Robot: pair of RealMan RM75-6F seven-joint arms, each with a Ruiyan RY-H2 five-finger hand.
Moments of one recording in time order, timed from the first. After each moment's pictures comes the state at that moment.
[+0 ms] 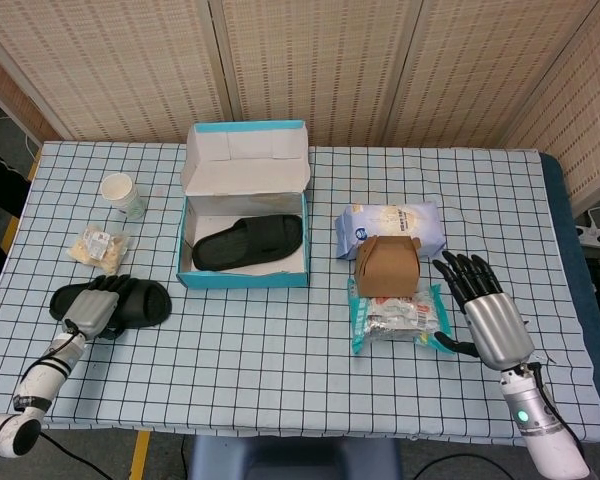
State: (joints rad) left arm -0.47 -1.37 -0.20 -1.21 1.32 0.68 0.11; right arm 0.32 -1.11 0.03 -1.91 -1.51 1.44 -0.25
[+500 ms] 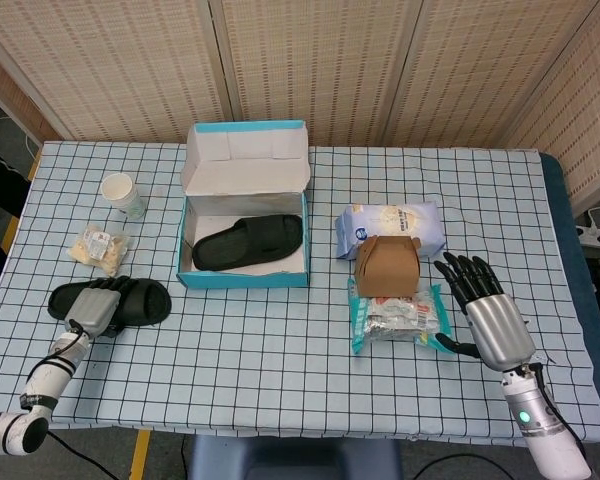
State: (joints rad) left arm -0.50 -1.40 -0.14 -1.17 1.28 0.74 0.14; right arm 0.30 -1.11 0.05 -1.91 -1.51 1.42 -0.24
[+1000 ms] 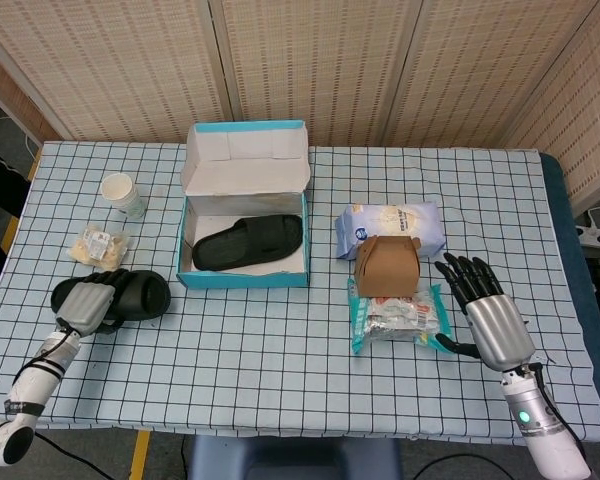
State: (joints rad) left arm -0.49 -1.26 -0.14 -1.36 1.30 0.85 0.09; right arm 0.28 -1.12 0.07 -1.90 -1.51 1.41 -0.23
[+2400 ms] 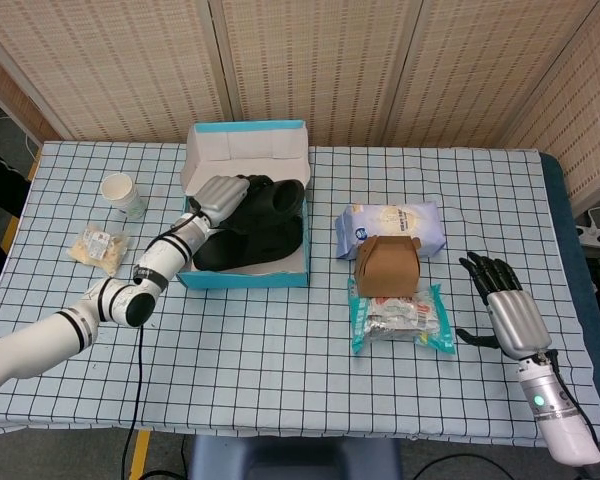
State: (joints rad) left arm -1.21 -1.42 -0.34 -1.11 0.90 0.43 0.01; right arm 0.28 -1.12 0.09 -1.74 -1.40 1.30 -0.08
